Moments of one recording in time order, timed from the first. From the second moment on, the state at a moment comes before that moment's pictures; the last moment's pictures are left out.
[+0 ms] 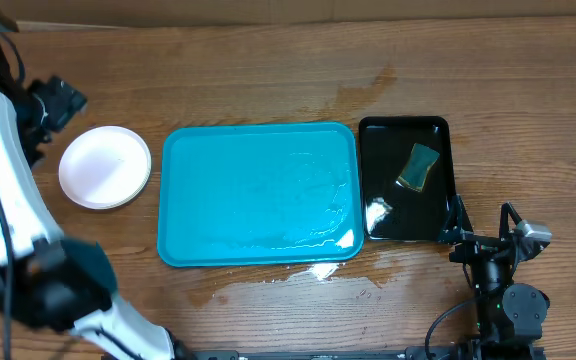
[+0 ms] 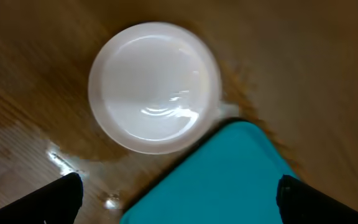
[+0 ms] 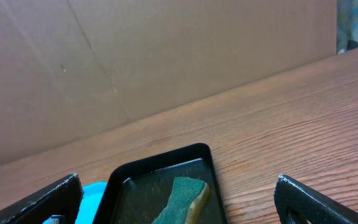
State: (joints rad) left arm 0.41 1.88 2.10 -1.44 0.04 -0.52; right arm -0.02 0.01 0.02 -0.03 0.01 0.33
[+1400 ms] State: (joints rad) left arm 0.01 0.42 0.70 -0.12 -0.02 -0.47; right arm -0.02 0.01 0.02 -0.03 0.01 0.33
